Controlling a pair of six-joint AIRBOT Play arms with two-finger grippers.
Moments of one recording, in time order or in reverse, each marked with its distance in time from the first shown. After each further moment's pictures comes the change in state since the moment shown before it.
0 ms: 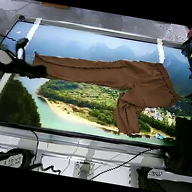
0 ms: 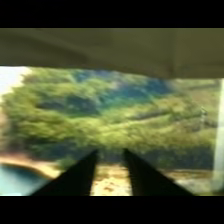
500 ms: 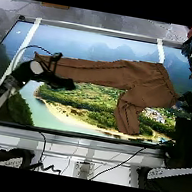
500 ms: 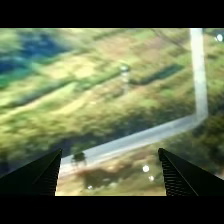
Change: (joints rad) left arm -0.315 -0.087 -0.039 -0.110 0.056 0.023; right arm 0.047 -0.182 -0.009 -0.098 -0.220 0.237
